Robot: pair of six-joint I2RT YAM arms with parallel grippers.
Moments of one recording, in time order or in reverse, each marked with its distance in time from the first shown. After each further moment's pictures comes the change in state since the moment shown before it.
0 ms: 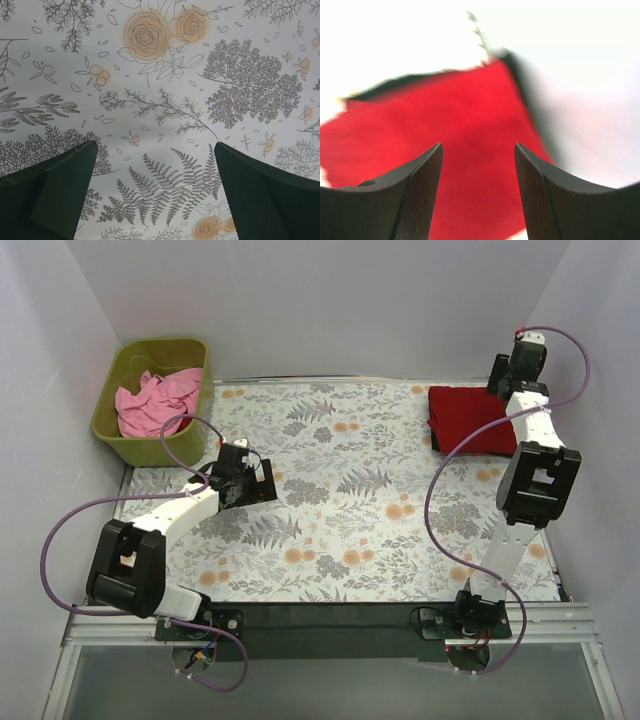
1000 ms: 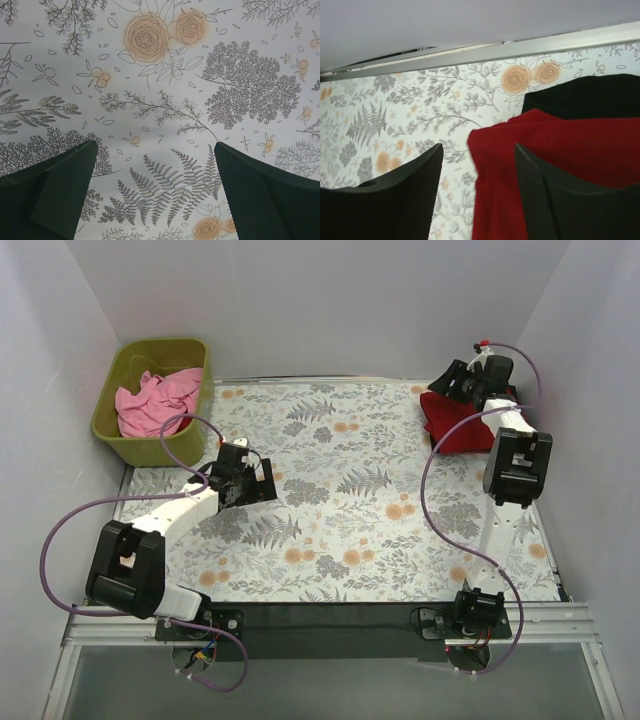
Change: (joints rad) left arm 0.000 -0.002 0.000 0.002 -0.004 0.007; right arm 0.060 0.313 0.114 0.308 -0.796 0.352
